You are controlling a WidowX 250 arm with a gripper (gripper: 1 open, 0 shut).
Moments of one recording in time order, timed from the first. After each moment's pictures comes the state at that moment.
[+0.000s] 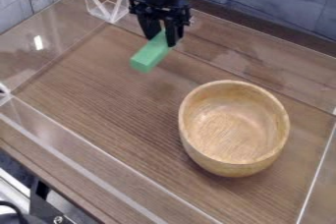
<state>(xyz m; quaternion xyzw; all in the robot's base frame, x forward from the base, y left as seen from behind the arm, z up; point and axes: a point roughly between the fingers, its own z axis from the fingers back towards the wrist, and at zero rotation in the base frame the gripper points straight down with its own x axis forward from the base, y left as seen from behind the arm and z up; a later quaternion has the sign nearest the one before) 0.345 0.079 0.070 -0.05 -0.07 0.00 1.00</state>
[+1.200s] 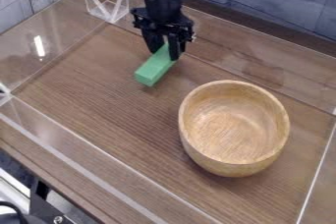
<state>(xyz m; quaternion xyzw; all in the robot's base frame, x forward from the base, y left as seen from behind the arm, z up) 0.349 0.076 0.043 -0.05 -0.07 0.00 1.00</state>
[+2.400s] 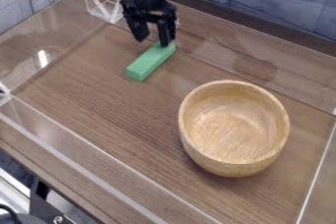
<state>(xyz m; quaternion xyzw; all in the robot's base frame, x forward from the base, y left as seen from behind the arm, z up) 0.367 0.120 0.046 -0.07 -0.06 0.01 1.00</state>
